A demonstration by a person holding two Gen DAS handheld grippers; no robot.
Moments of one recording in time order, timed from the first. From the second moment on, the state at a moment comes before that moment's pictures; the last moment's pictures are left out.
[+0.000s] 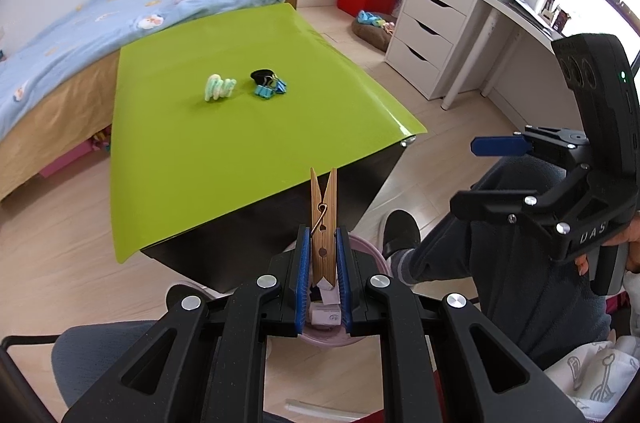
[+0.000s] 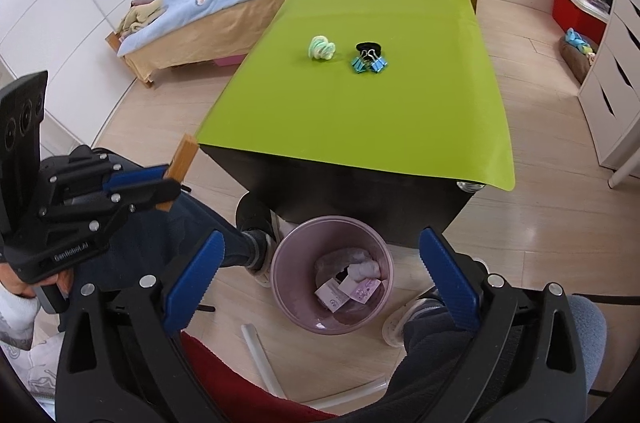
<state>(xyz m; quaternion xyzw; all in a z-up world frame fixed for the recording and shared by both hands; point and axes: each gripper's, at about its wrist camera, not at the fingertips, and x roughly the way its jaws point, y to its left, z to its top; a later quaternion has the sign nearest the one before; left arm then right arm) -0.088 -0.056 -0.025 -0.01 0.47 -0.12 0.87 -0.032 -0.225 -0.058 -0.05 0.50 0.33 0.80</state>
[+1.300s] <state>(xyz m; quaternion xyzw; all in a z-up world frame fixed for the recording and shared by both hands) -0.064 -0.032 -0.026 -0.05 0.47 -0.09 0.88 -0.002 -0.221 -0.051 -0.04 0.49 0.33 0.81</state>
